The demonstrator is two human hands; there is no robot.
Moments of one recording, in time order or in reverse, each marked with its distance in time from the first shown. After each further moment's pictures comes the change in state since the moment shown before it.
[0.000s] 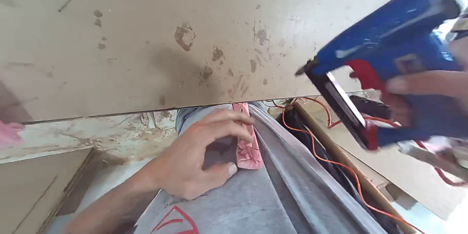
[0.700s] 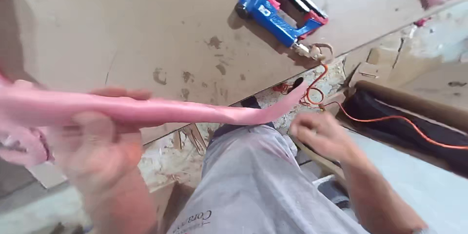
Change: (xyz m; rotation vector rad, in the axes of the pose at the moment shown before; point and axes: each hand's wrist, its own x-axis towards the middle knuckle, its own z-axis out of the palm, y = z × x) left_hand 0.025 0.039 -0.006 0.258 0.479 0.211; right_hand 0.014 0.225 0.229 0.410 0.379 -0.578
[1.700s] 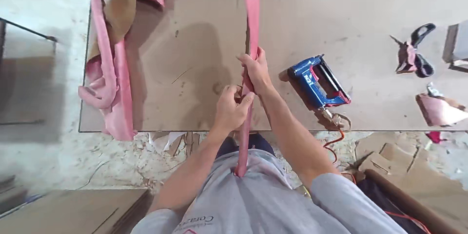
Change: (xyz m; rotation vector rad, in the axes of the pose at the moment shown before) left_hand 0.035 -0.055 0.078 0.526 0.279 -0.315; right_hand 0.303 -0.147 0.115 0.582 0.131 0.008
